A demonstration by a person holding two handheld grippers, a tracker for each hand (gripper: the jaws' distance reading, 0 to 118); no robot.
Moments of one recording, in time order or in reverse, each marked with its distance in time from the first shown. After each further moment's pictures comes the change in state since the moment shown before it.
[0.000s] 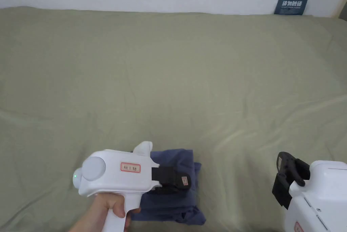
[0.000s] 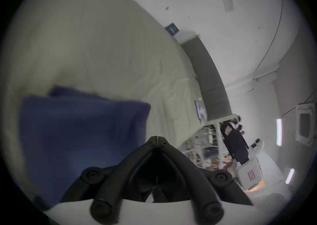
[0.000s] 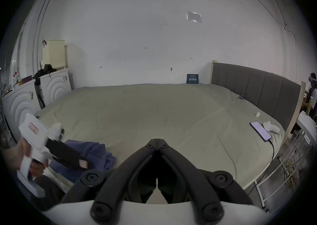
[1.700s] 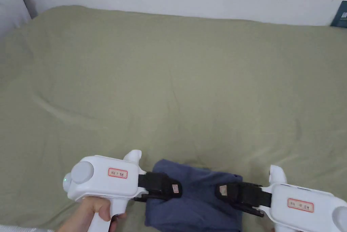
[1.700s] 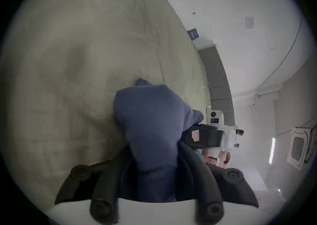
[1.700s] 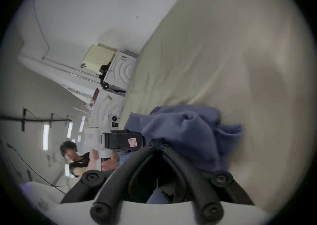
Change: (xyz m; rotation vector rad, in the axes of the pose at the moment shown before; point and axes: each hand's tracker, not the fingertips) left arm -0.101 0.042 0.099 0.095 0.057 0.100; right arm -0.042 -0.046 -0.177 -0.638 0.872 -0.542
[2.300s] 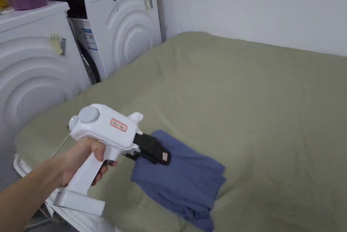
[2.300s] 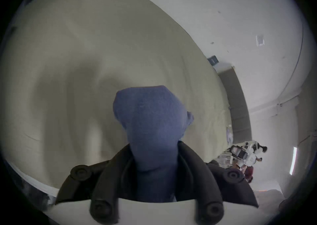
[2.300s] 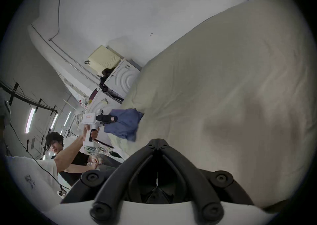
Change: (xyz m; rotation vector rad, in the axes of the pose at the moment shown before) left arm -0.100 0.107 0.288 0.197 0.335 0.029; right arm -0.056 -0.015 0.030 0.106 -0.059 0.129
